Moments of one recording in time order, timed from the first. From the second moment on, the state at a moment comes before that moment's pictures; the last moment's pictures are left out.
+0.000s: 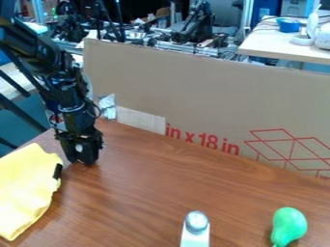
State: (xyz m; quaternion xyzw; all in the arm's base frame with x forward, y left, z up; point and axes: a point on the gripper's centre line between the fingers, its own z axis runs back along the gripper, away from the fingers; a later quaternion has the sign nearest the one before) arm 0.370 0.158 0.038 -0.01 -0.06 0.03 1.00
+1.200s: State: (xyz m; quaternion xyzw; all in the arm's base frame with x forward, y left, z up) arm 0.375 -0.042 0.049 -0.08 -0.05 -0.09 0.99
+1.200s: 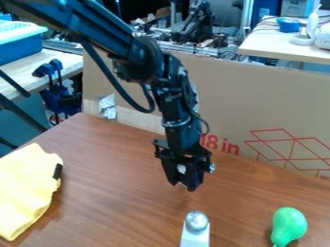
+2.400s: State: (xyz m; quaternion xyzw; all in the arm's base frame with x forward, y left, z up) arm 0.379 -0.097 0.037 -0.06 -0.05 -0.07 0.99
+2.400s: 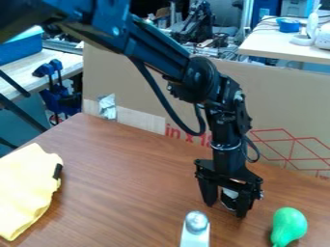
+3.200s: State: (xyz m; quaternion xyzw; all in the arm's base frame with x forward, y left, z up) arm 0.299 -0.084 0.149 0.03 -0.04 0.05 1.00
